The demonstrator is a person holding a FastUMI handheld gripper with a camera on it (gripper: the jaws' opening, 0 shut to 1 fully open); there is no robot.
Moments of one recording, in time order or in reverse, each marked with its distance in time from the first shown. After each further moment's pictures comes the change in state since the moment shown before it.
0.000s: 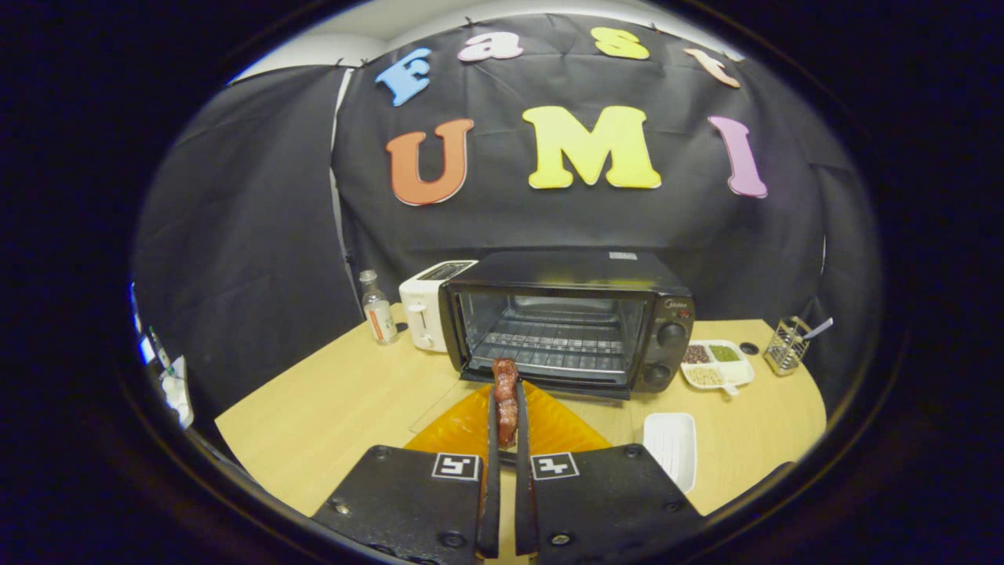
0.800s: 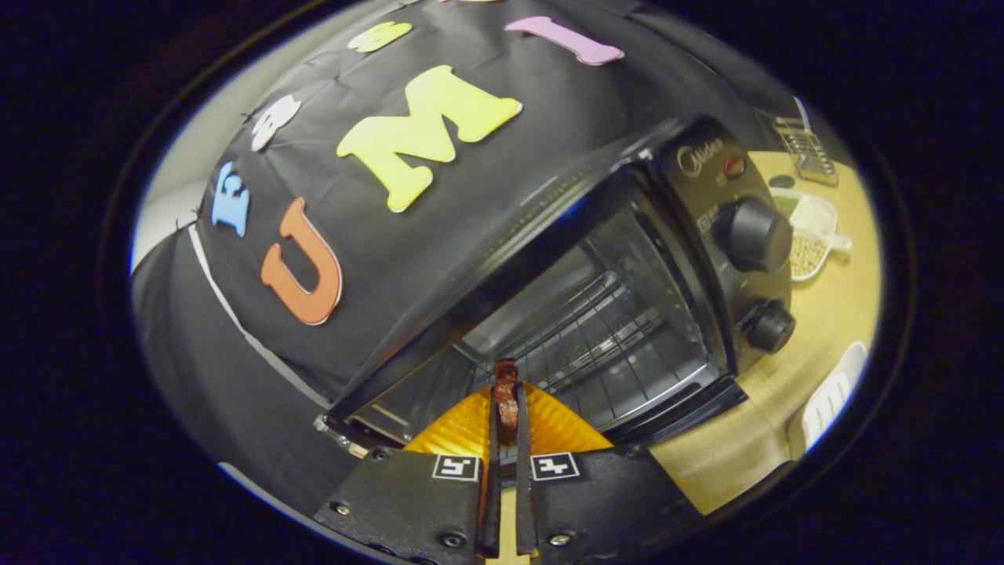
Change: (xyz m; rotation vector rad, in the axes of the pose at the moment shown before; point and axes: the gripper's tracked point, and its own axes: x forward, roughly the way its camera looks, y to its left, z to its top) arm 0.195 -0.049 0.026 0.744 -0.110 0.048
